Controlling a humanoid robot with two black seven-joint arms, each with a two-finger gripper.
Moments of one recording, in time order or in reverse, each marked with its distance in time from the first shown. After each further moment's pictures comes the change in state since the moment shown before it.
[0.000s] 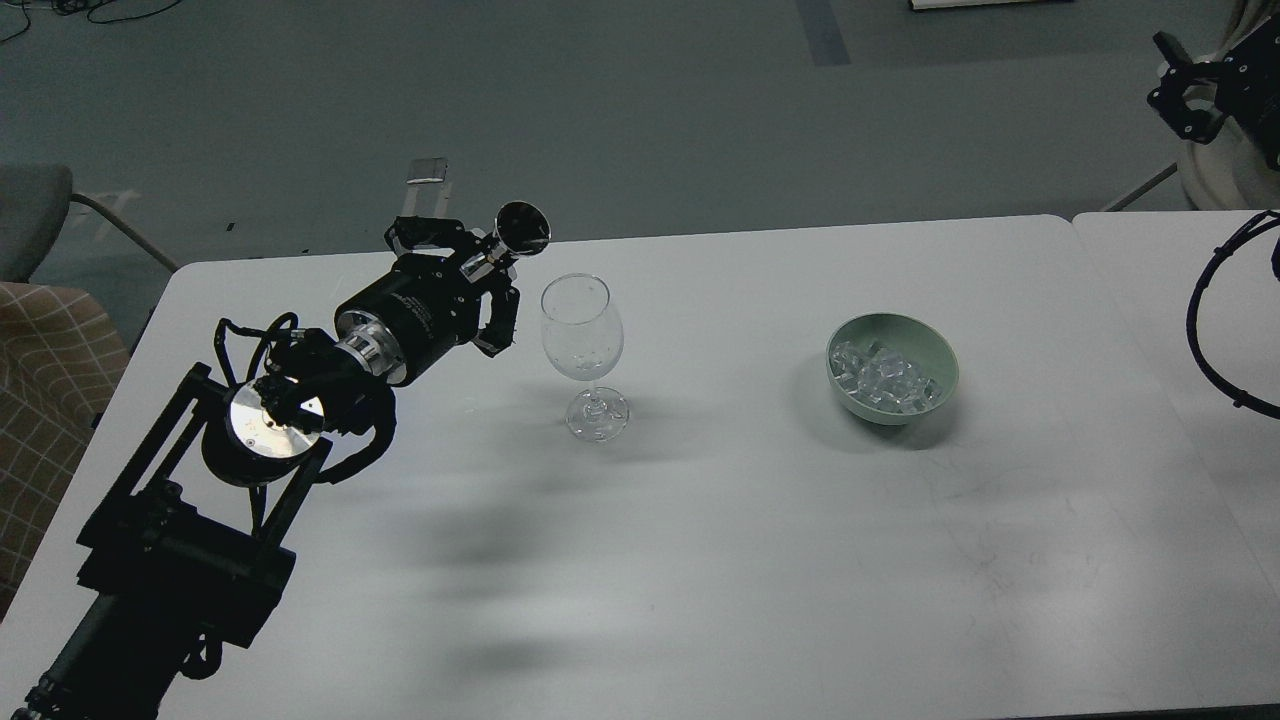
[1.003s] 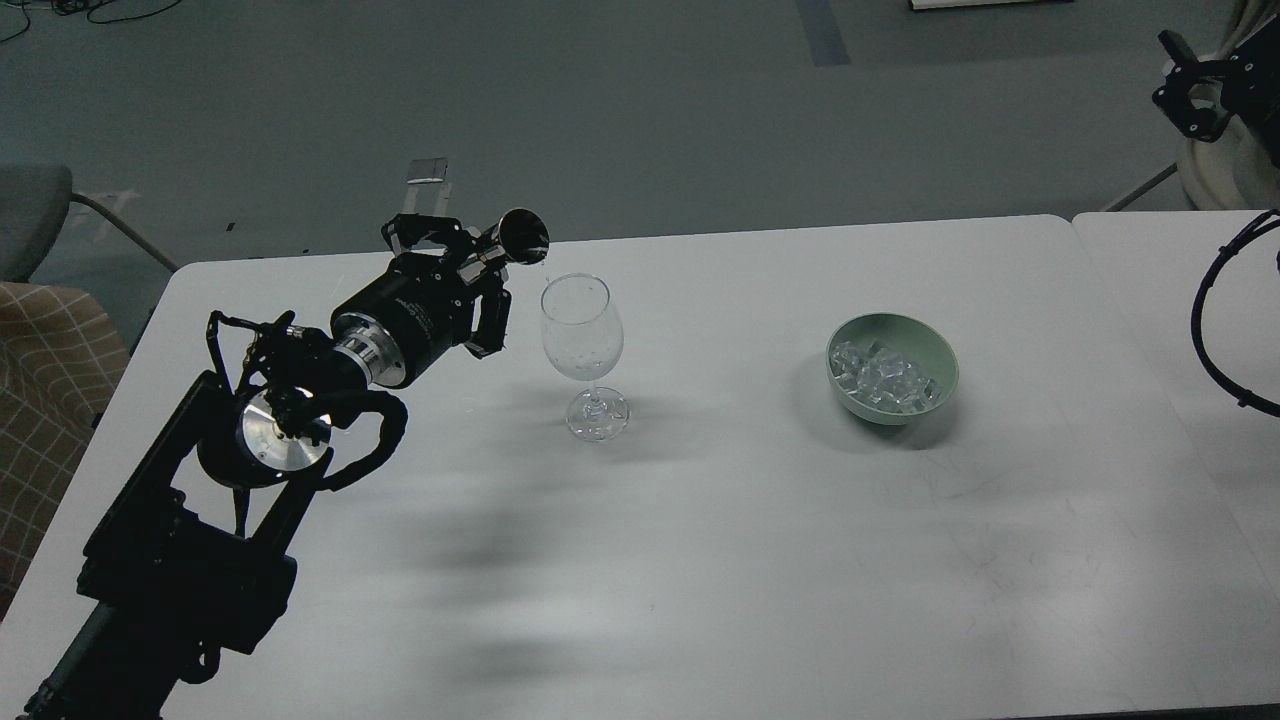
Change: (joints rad) left arm 0.010 -0.003 0.001 -0.027 0.166 -0.008 0.005; right arm 0.000 -0.005 0.000 0.000 0.000 0.000 0.000
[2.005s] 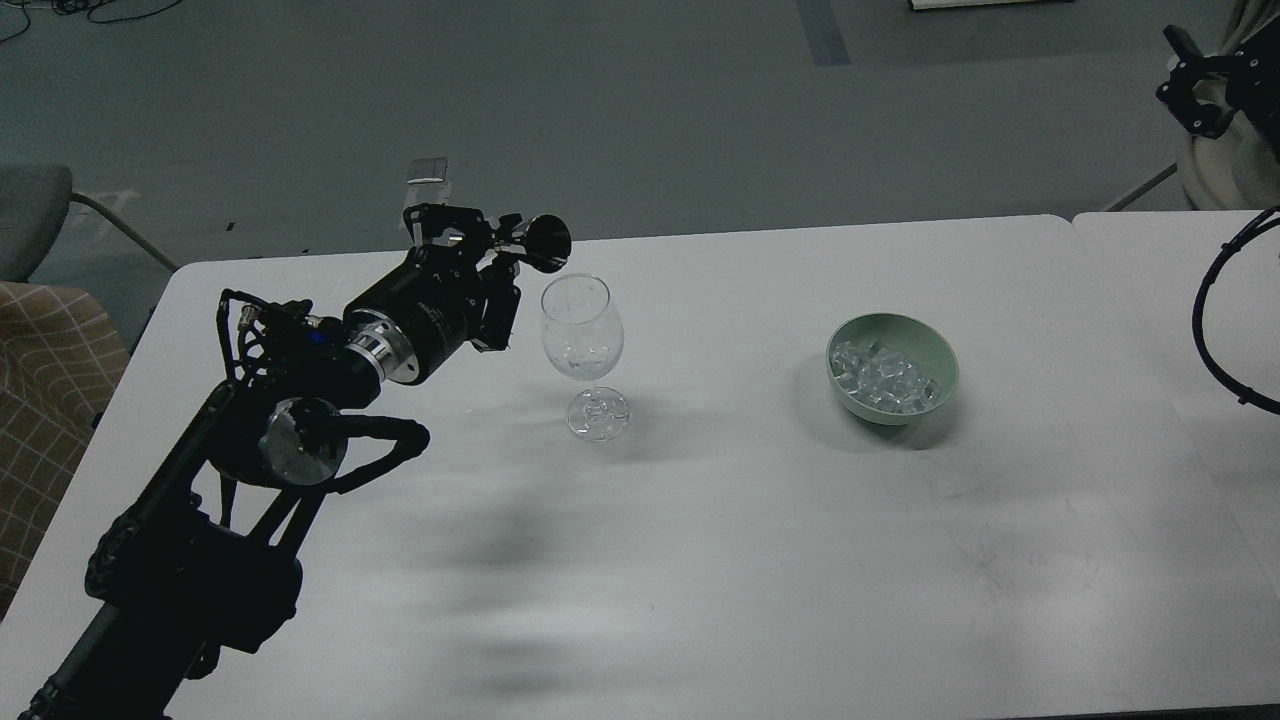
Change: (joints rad) left arm -0.007 0.001 0.049 -0.022 0.228 -0.081 -0.001; right arm 0.001 -0.001 0.012 0.000 0.000 0.000 0.000
